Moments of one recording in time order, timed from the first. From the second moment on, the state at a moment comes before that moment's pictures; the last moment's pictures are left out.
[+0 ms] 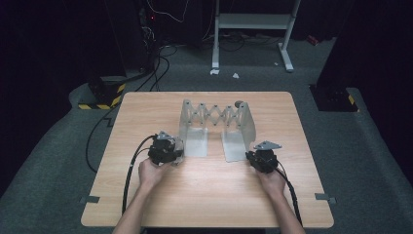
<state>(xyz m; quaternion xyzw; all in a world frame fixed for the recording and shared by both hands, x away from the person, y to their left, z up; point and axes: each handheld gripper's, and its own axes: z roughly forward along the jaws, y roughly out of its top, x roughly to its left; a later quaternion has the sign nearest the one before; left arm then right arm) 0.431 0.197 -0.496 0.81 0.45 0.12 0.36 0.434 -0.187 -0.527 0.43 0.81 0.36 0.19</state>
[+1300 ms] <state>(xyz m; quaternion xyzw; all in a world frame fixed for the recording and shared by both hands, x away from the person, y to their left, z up) 0.399 0.234 -0.453 0.74 0.54 0.20 0.35 0.434 -0.188 -0.527 0.43 0.81 0.36 0.19</state>
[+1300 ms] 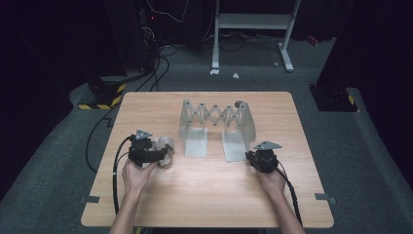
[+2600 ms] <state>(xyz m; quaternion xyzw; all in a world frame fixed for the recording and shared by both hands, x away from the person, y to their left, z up) 0.440 0.160 -0.453 0.77 0.48 0.21 0.35 0.434 -0.187 -0.527 0.43 0.80 0.36 0.20</state>
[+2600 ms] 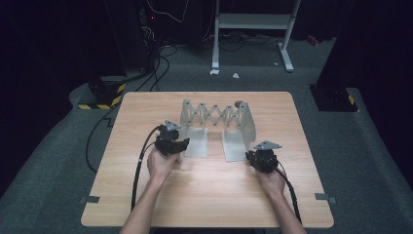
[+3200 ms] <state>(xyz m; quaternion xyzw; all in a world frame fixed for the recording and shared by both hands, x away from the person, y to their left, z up) 0.436 0.157 -0.451 0.78 0.49 0.25 0.32 0.440 -0.183 -0.525 0.46 0.79 0.36 0.20</state>
